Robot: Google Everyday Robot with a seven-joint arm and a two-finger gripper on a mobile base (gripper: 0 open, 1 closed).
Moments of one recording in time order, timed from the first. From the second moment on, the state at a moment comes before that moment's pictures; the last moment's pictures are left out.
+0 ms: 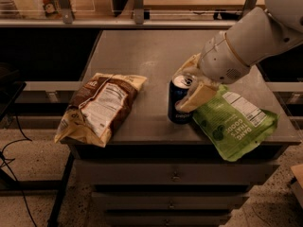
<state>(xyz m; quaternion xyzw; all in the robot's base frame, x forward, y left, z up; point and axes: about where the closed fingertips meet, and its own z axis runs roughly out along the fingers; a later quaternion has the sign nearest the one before) 0.500 -0.078 0.907 -0.70 0.63 0.15 0.30</state>
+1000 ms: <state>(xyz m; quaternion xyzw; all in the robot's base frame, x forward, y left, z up) 0.498 -0.083 0.888 -0.70 0.63 0.16 0.29</state>
